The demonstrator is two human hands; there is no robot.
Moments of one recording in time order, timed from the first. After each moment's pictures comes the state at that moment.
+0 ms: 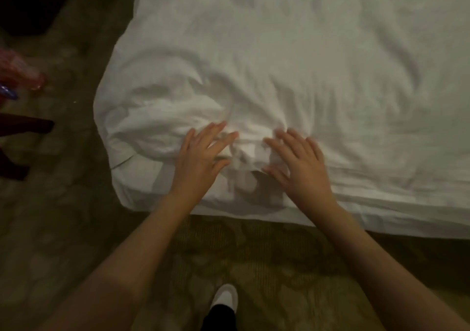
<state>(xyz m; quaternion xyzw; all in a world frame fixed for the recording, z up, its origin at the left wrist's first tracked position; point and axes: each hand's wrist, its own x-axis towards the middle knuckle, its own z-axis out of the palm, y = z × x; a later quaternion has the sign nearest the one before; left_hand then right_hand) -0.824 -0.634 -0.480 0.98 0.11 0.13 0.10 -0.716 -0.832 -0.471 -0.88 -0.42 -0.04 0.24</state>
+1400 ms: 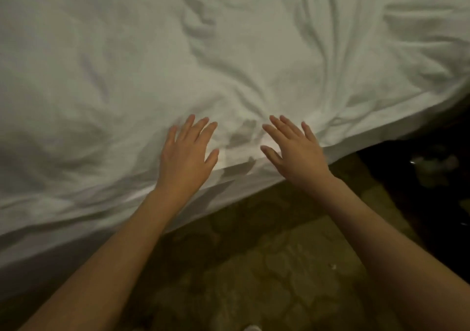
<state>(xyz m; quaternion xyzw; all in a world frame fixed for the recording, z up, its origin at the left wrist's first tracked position) -0.627 -1.039 -0.391 0.99 -0.04 0.02 0.13 -0.587 -1.256 -0.384 -0.98 -0.19 0.08 0.07</state>
